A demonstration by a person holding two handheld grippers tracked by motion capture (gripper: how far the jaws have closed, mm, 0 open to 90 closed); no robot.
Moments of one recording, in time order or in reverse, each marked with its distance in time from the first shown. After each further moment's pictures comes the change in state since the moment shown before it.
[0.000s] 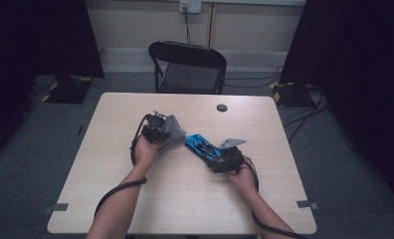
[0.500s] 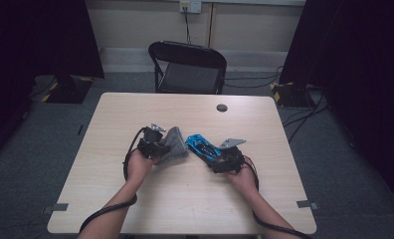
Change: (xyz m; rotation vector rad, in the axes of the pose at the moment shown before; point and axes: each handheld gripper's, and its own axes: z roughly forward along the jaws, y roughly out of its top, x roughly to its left) left arm -0.023 -0.037 -0.029 -0.009 -0.121 0.064; right arm 0.000 0.000 0.000 0.003 0.005 -0.003
